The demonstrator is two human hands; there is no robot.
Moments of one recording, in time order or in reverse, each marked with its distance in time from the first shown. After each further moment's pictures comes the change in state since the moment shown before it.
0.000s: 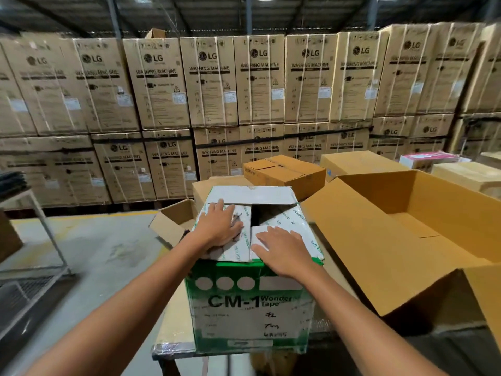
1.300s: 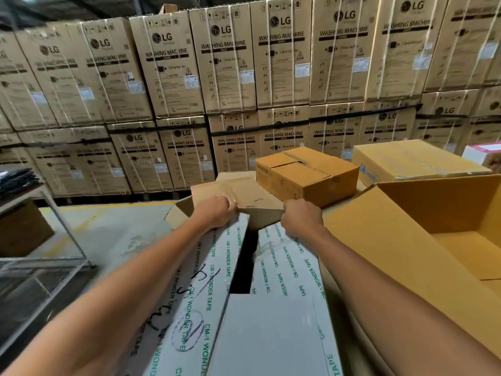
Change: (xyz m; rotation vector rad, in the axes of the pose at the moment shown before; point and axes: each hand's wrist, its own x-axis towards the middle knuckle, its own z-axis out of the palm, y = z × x) left_hand 0.232 -0.025 0.015 0.060 0.030 -0.146; right_hand 0.265 0.130 -0.014 -0.054 0.093 0.174
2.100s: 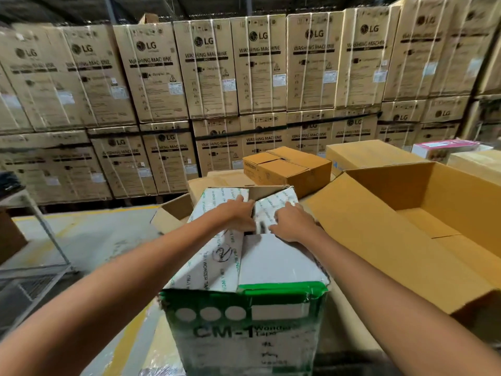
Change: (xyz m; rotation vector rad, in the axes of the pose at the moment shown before) left_hand -0.146 0.051 -0.043 0.026 -0.298 0.179; right_hand -0.138 -0.027 -0.011 0.033 -0.171 0.000
